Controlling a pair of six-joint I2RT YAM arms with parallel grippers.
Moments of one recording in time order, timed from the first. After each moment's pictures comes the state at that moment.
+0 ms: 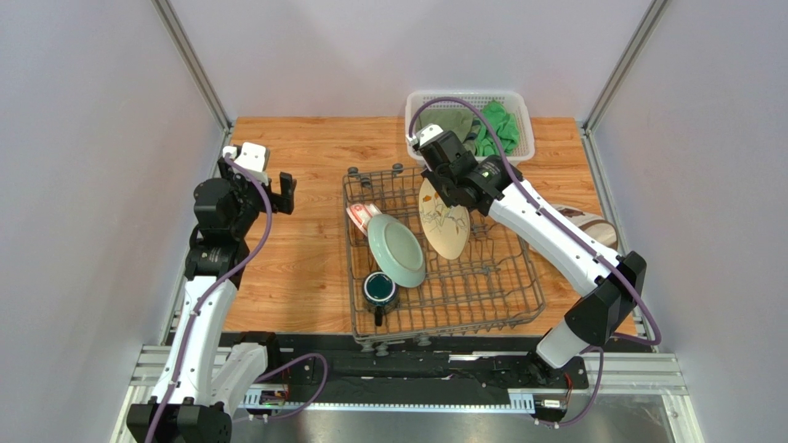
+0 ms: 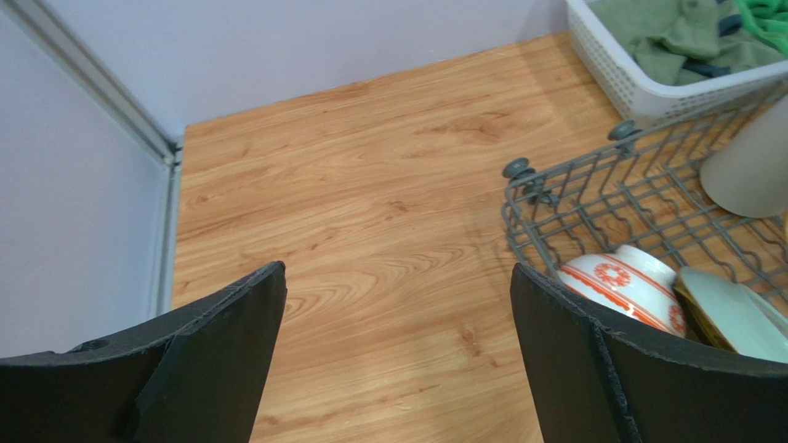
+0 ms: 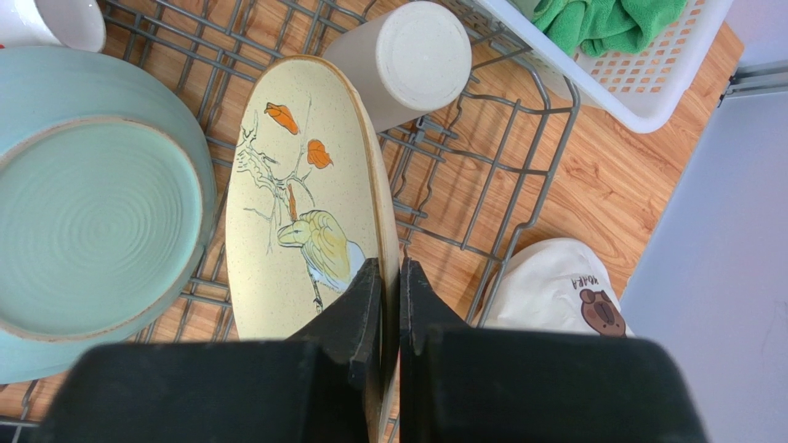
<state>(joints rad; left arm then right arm) -0.01 0.85 0.84 -0.14 0.18 0.15 0.73 1.59 1.65 -0.95 0.45 -0.04</state>
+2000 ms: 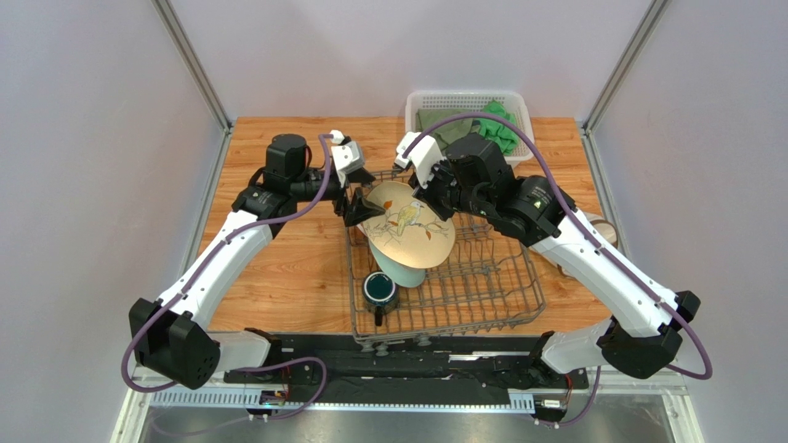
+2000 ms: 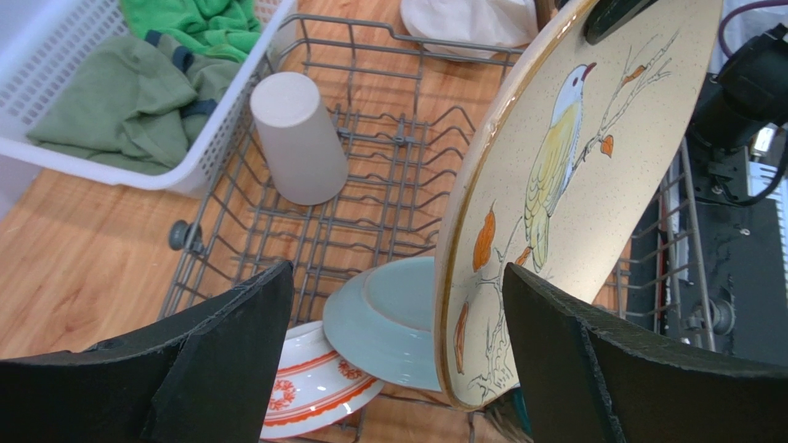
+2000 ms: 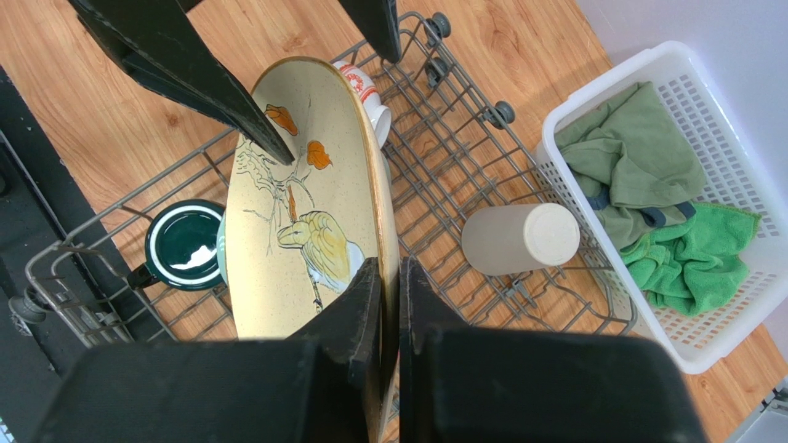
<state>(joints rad) -0.39 1.26 1.16 -0.30 0.87 0.35 0.88 1.36 1.69 -0.86 0.05 -0.28</state>
